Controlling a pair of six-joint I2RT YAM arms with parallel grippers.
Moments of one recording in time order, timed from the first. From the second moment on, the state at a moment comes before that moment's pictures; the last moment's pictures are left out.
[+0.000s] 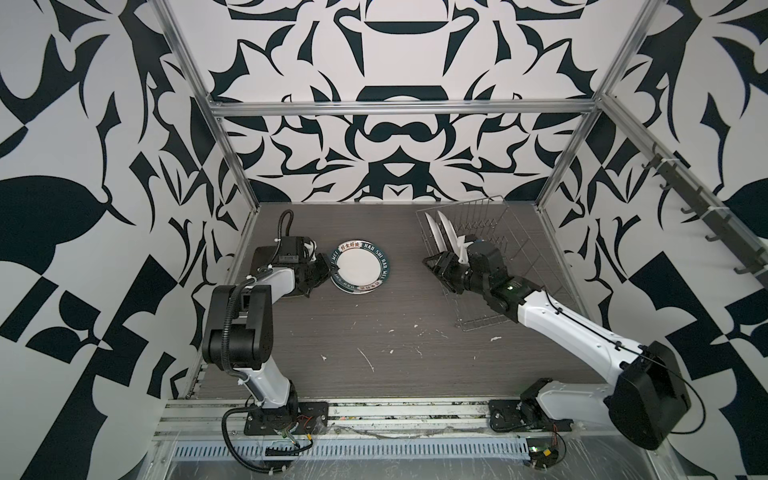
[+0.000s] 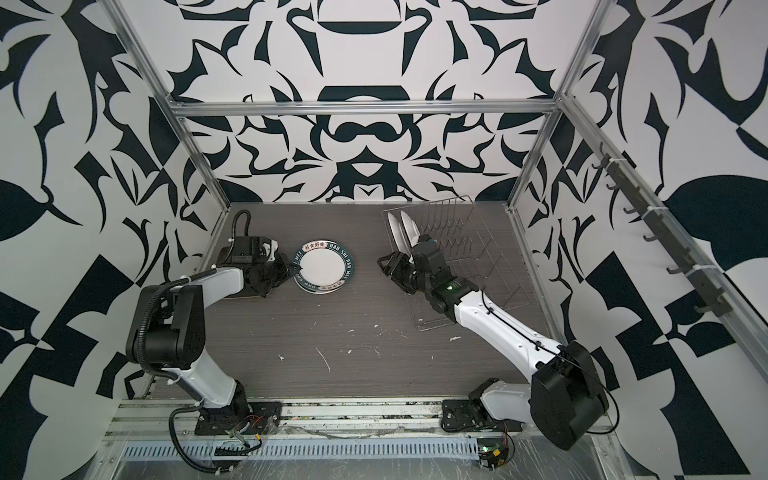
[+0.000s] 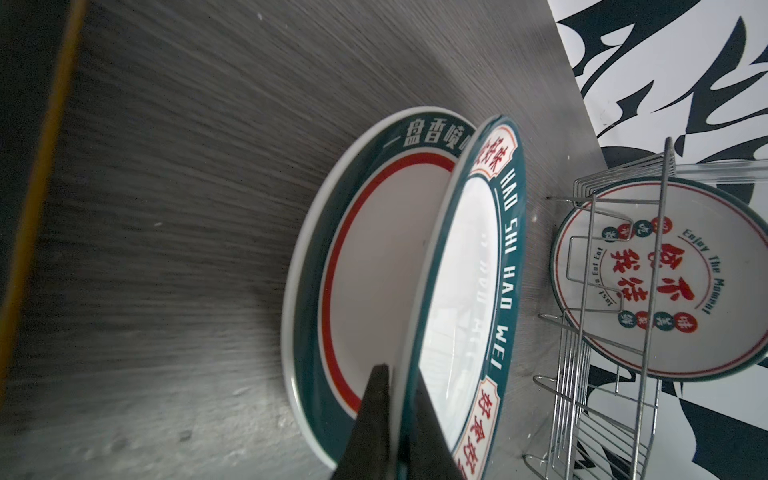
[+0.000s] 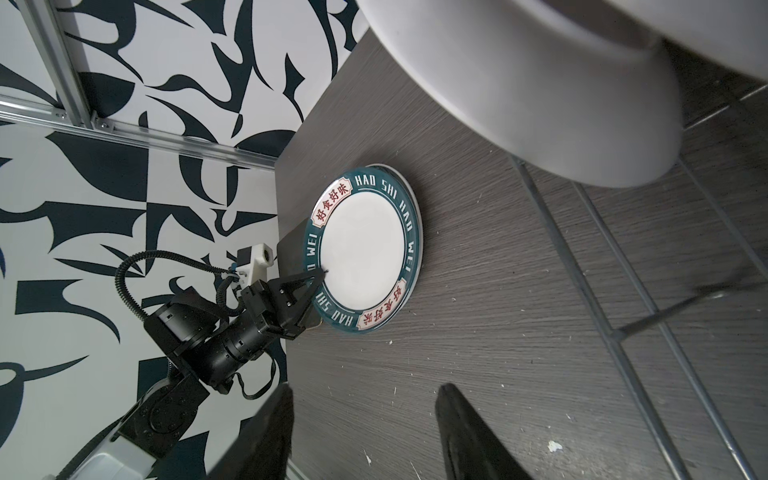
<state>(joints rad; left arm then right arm) -0.03 1.70 0.91 -0.10 0.56 -0.63 0.54 1.27 0.88 -0.13 -0.21 1.12</state>
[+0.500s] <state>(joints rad) -0.03 1.70 0.91 -0.10 0.56 -0.63 0.54 1.27 0.88 -0.14 -0.22 1.12</state>
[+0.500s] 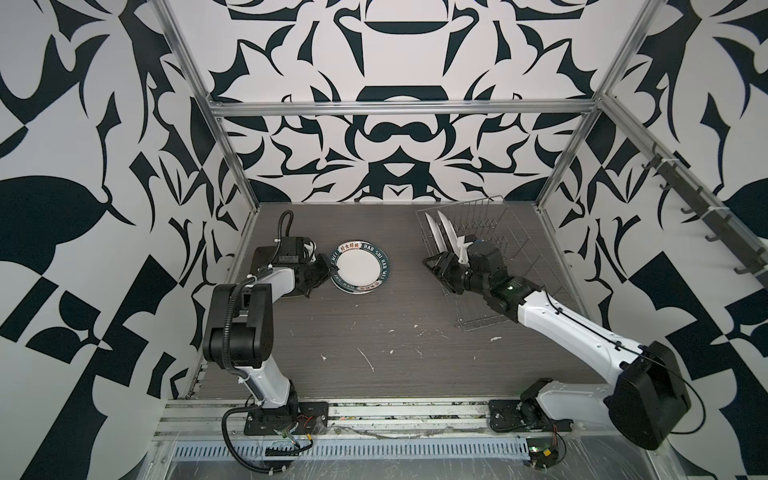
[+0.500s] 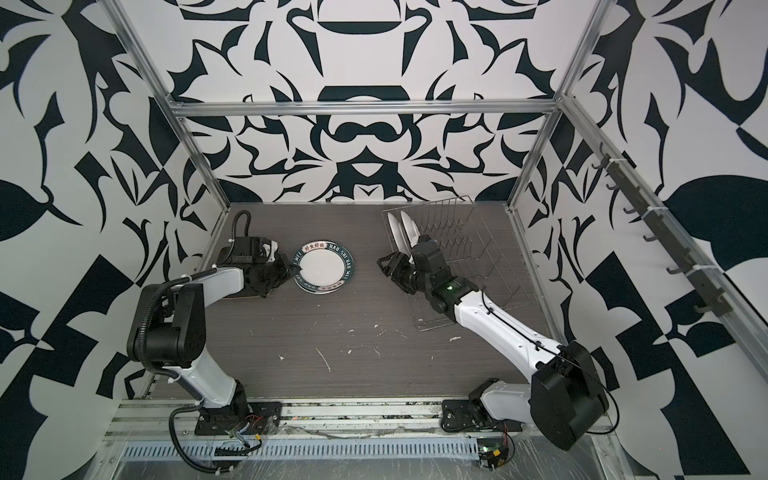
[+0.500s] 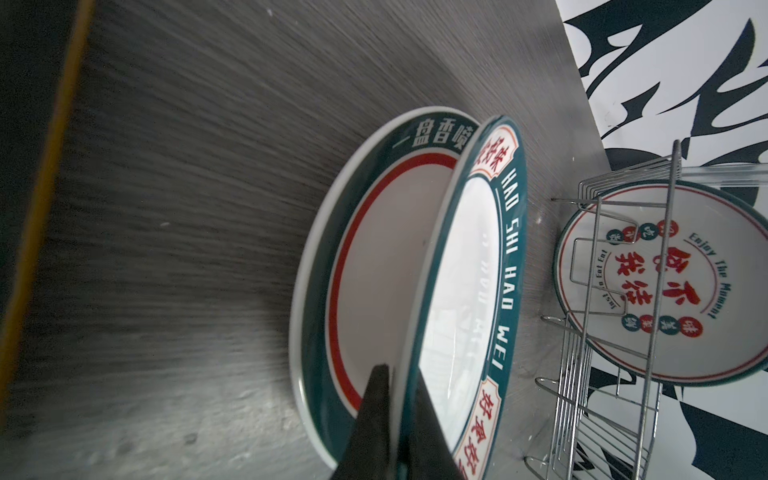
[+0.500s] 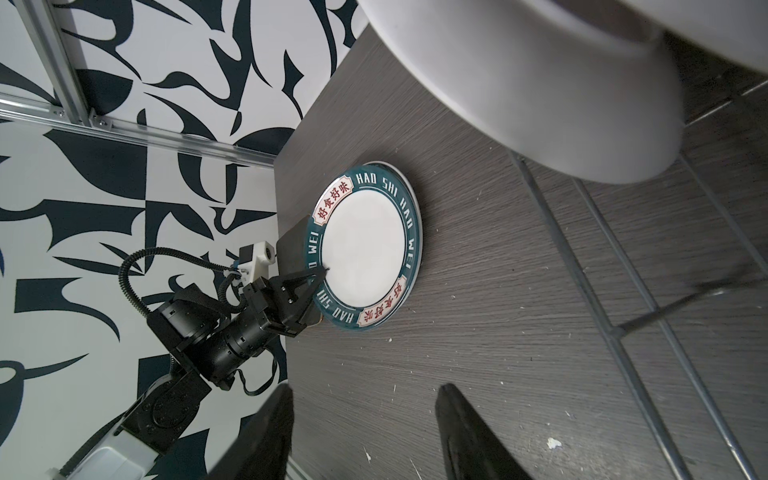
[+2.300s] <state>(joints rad) -0.04 1.70 0.99 -0.25 0.50 -0.59 0.53 1.26 0.88 -0.14 -0.23 1.11</state>
